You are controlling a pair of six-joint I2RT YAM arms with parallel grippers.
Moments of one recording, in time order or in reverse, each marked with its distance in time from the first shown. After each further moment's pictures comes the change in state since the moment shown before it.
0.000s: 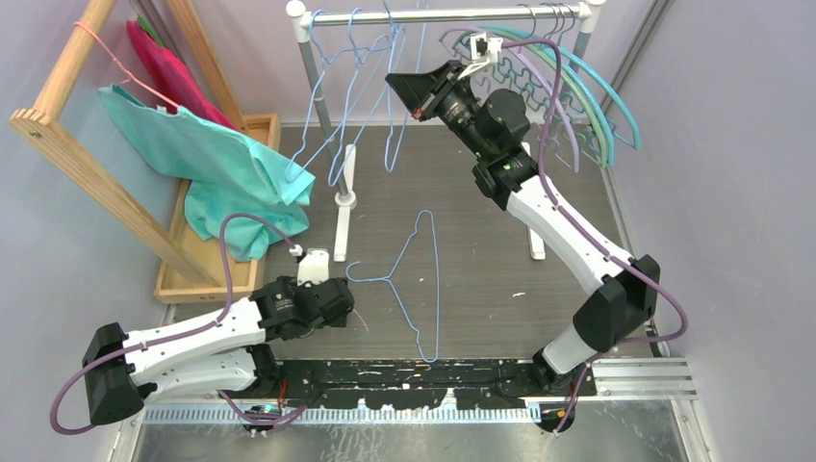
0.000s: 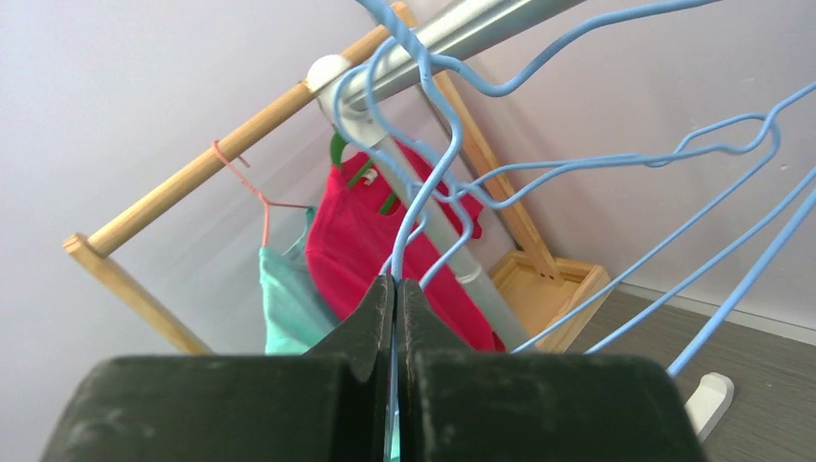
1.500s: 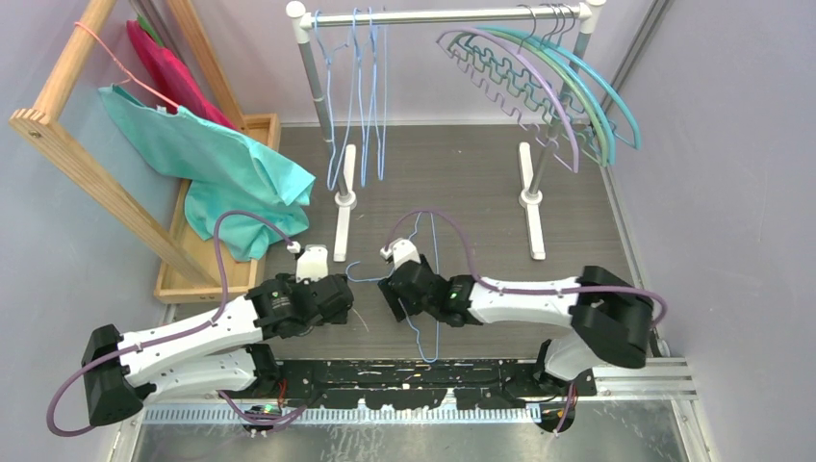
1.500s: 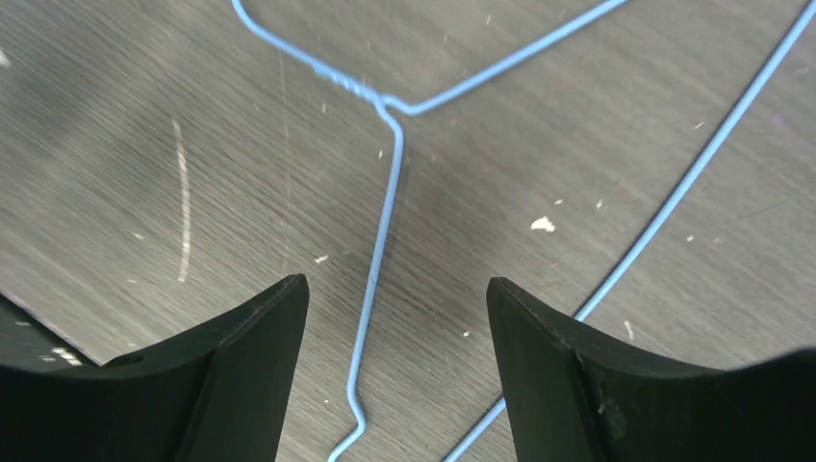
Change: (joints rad) left arm 0.000 -0.009 0.042 -0.020 -0.001 -0.010; right arm 0.557 -0.090 -0.755 -0.510 0.542 -0.298
